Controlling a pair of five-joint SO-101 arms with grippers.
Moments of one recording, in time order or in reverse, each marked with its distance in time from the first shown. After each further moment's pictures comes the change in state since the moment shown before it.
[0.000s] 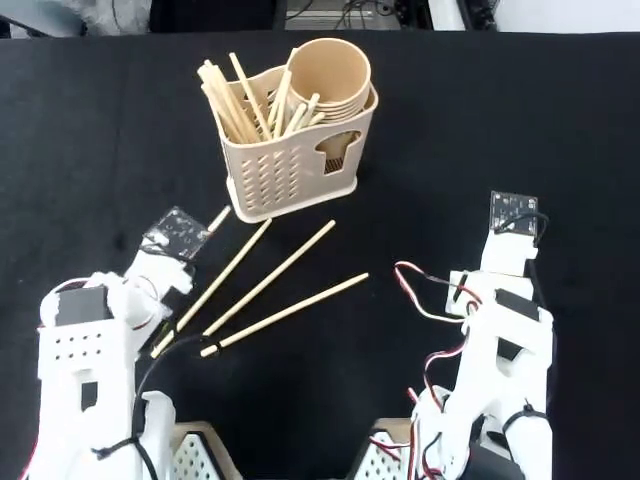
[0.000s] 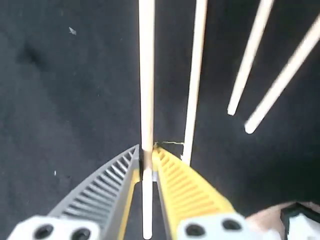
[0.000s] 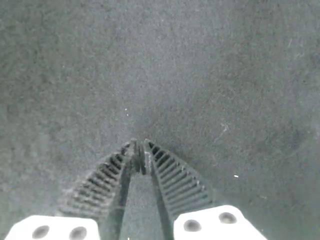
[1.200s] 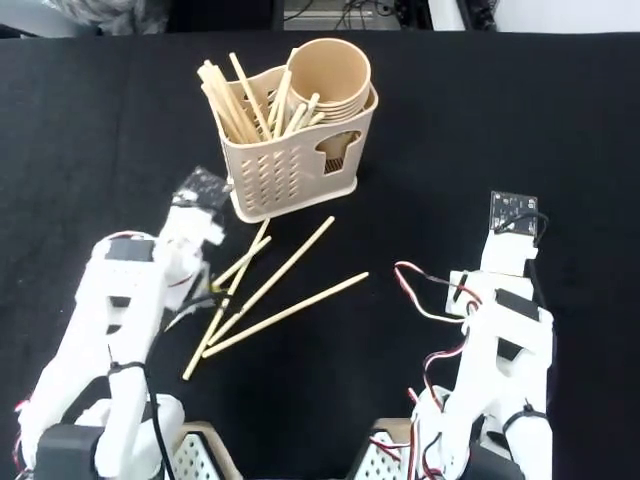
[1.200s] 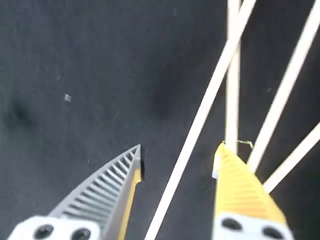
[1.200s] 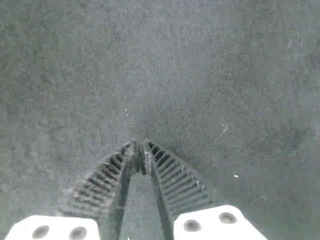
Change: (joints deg) left arm 10.9 25.4 -8.8 -17.6 17.5; right arm 0.0 0.0 0.0 0.0 0.0
